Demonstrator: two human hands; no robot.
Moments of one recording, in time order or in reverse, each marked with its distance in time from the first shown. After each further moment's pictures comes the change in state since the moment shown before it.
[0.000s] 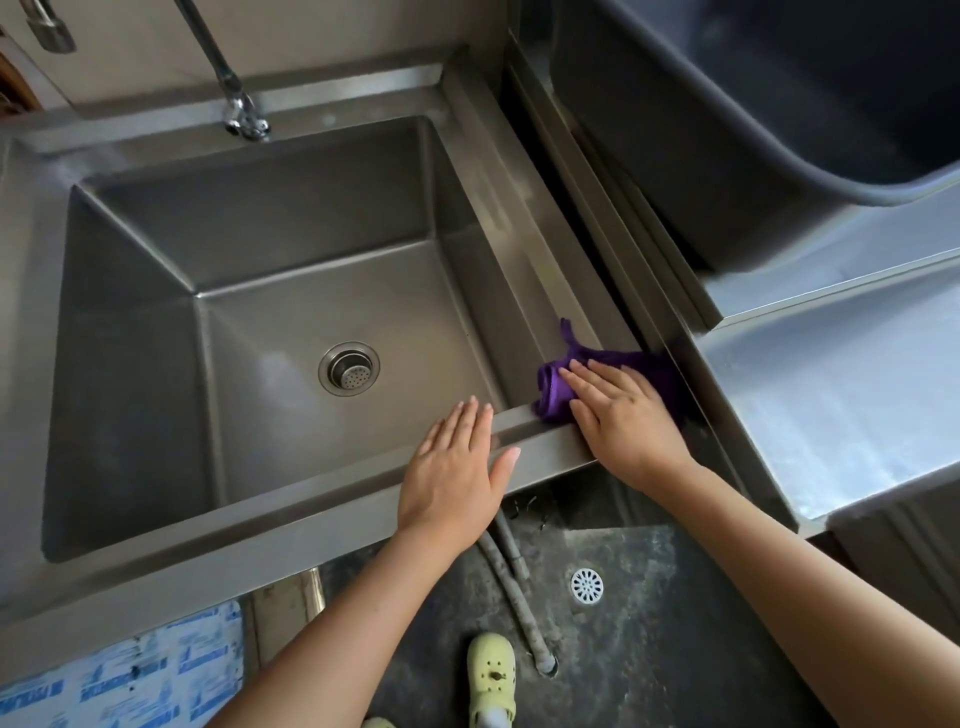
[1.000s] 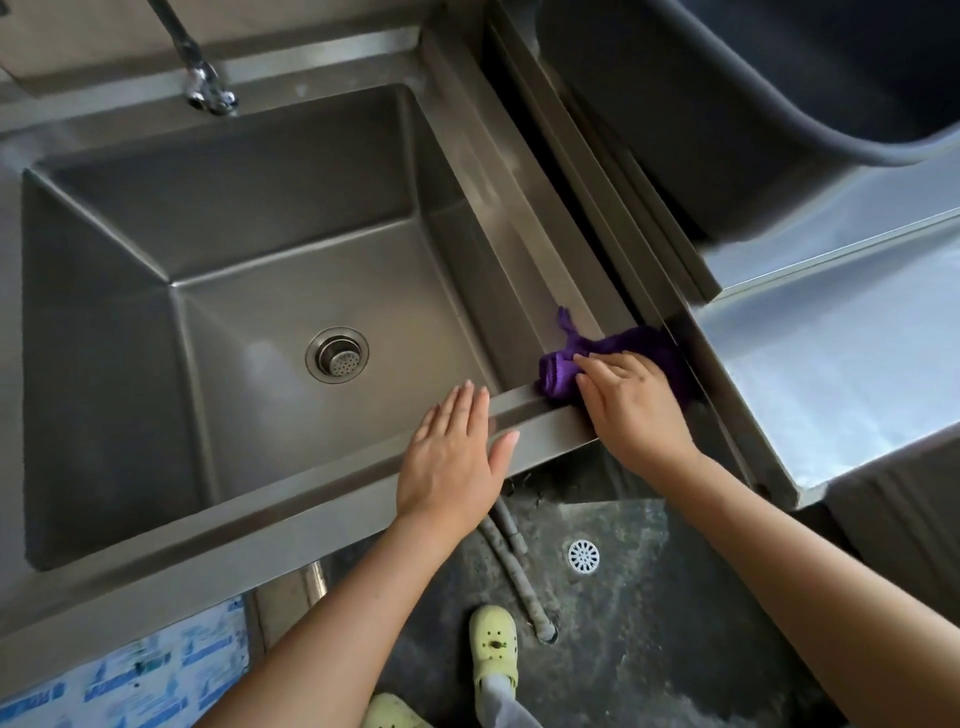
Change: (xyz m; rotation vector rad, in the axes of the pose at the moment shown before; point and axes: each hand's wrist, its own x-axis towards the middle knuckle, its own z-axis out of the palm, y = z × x) left_hand 0.002 -0.002 0.003 0.022 -0.021 0.004; right_hand -0.007 -0.005 0.002 0.056 0.261 0.034
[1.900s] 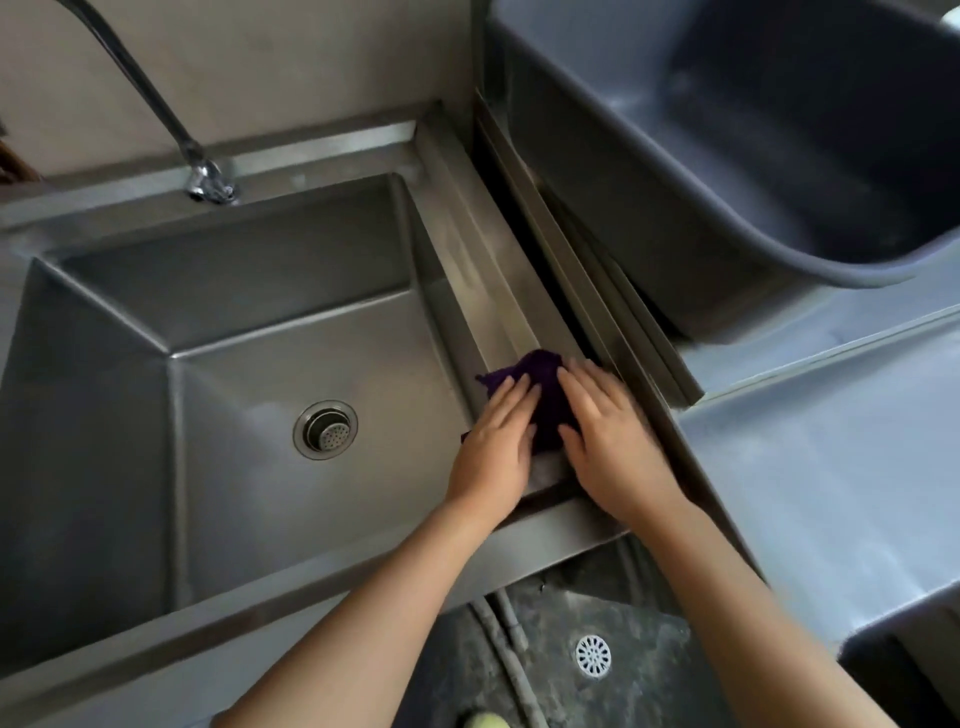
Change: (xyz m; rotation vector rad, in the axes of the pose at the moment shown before) left_hand 0.114 0.045 0.000 -0.555 0.218 0.111; right_hand 0.056 0.022 -0.004 0.219 -0.036 0.004
